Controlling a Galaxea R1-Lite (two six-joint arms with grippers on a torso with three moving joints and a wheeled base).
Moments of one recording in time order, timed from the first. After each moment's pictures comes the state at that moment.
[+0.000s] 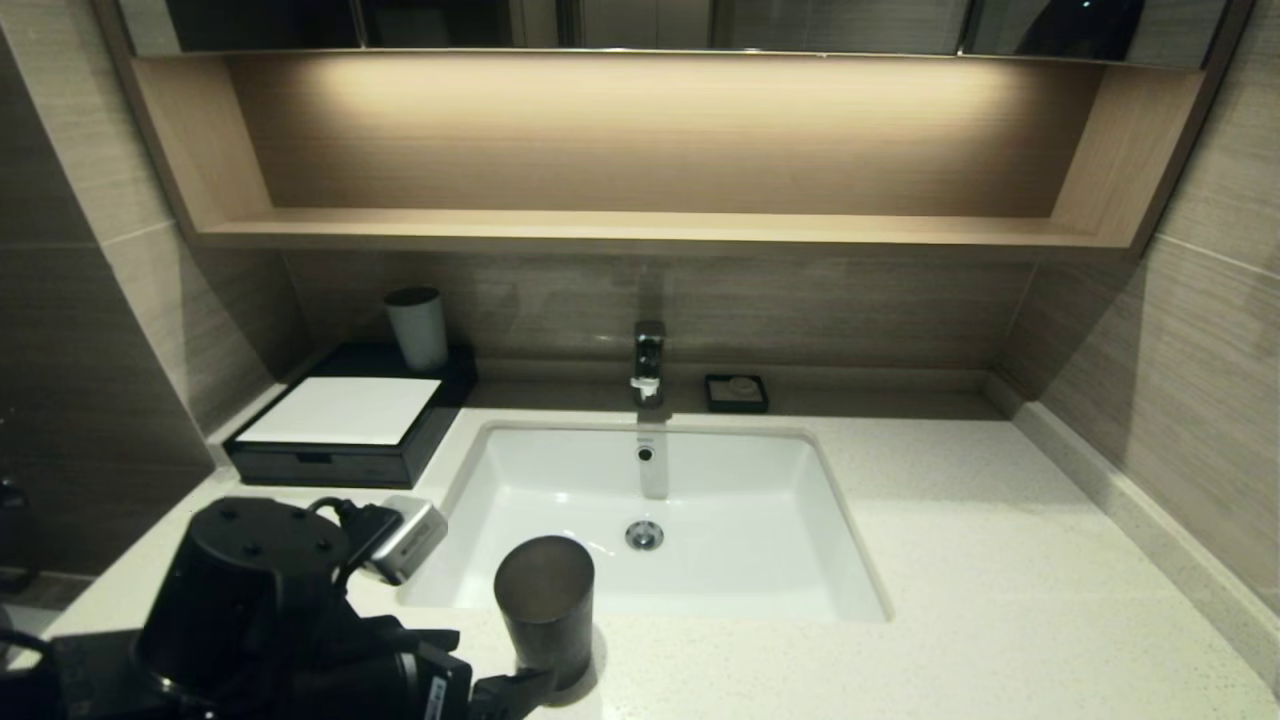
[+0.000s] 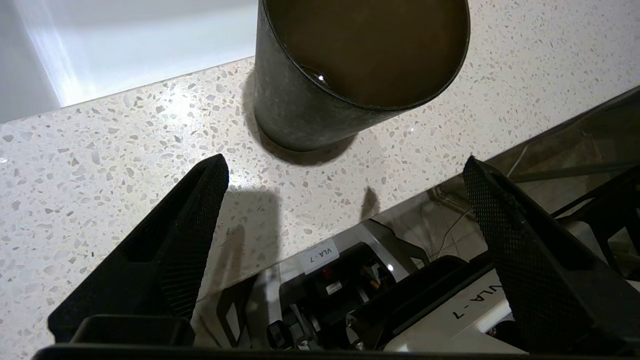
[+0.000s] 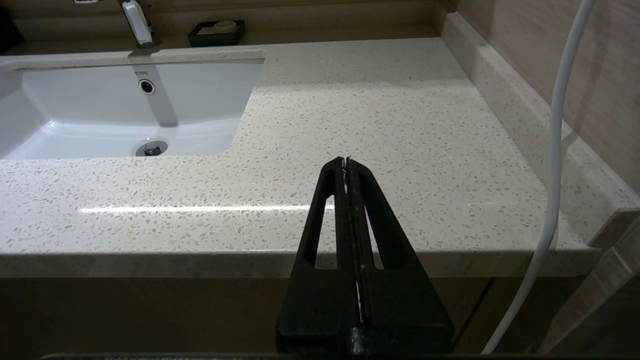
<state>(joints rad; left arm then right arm) -0.69 1.41 -0.44 -0.31 -0.06 -0.33 0.00 0.00 0.00 -0.01 0.00 0.05</state>
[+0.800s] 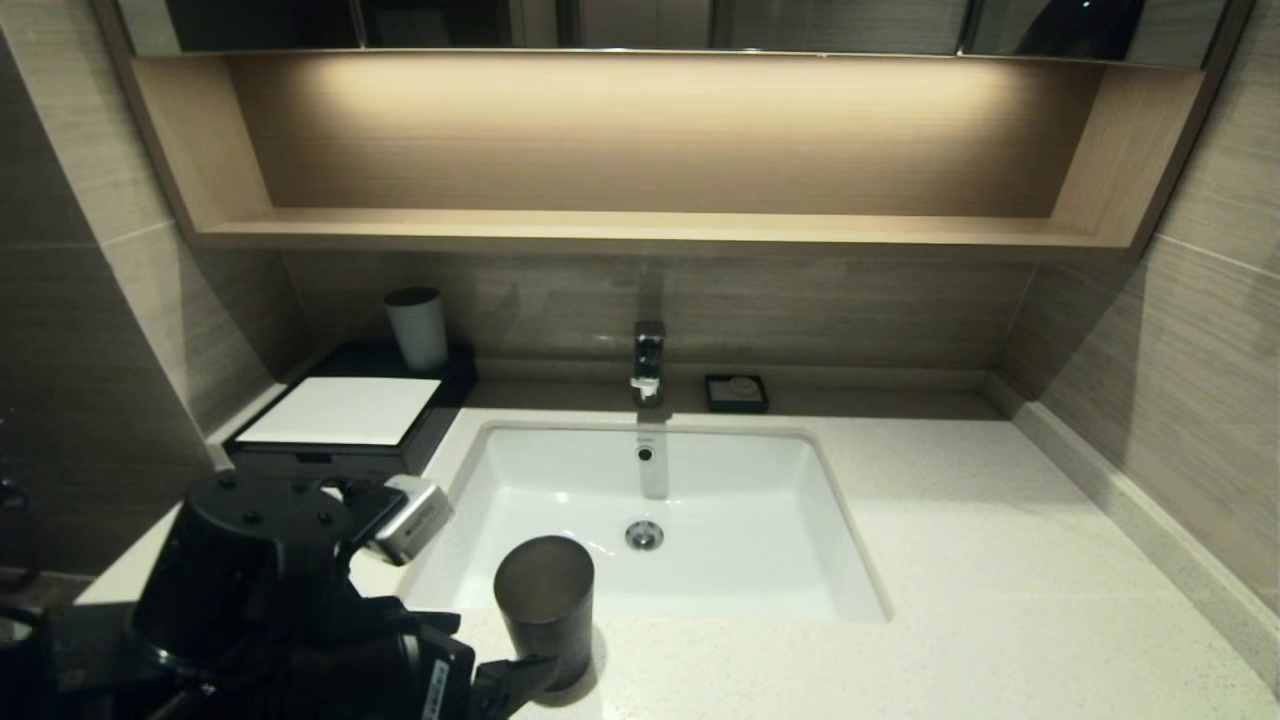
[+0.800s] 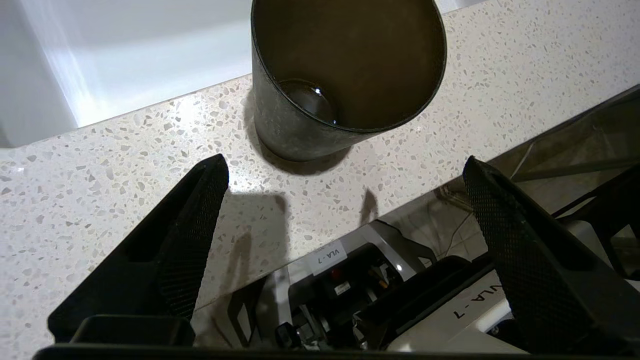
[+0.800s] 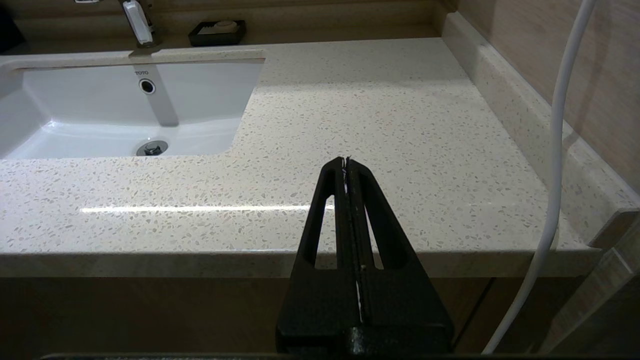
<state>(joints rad) -0.69 1.39 -0.53 -0.20 -0.05 -0.30 0.00 0.00 0.00 -0.01 0.00 0.05</state>
